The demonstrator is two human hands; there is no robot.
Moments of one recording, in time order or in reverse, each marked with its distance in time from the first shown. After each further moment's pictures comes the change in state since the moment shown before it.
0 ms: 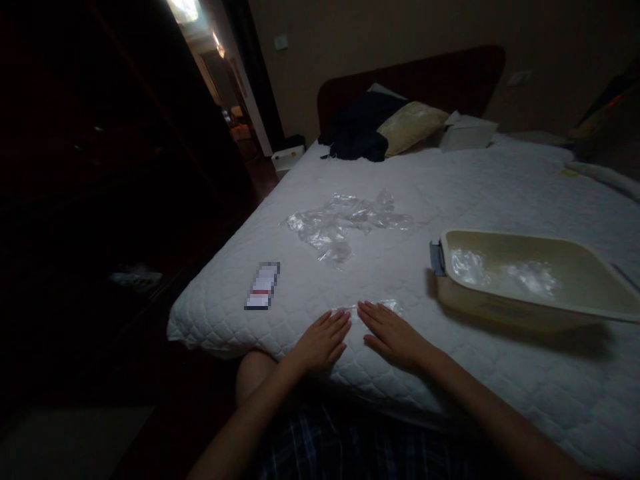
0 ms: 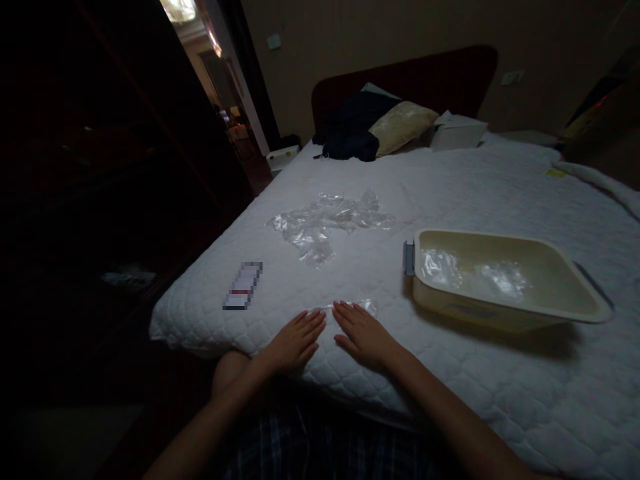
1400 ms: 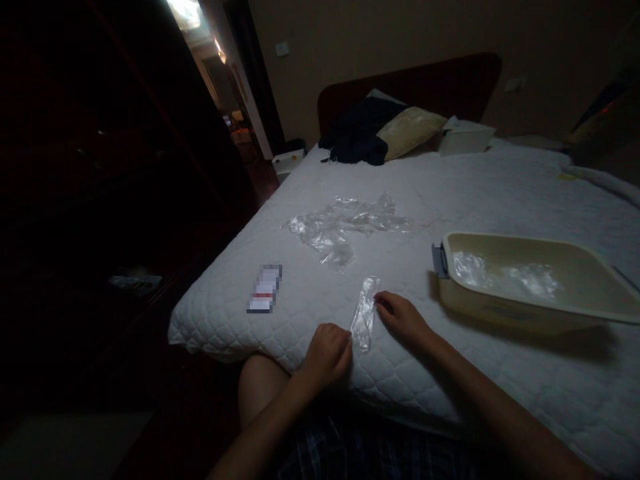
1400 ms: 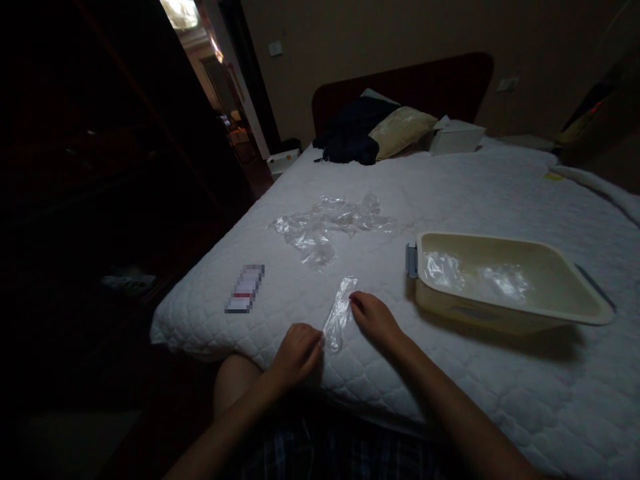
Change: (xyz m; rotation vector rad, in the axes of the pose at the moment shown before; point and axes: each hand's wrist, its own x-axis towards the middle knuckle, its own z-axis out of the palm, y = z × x) left_hand 0.004 0.035 -0.012 -0.151 0.262 -0.248; right_hand 0.025 0.016 -0.012 0.335 0.249 0.460
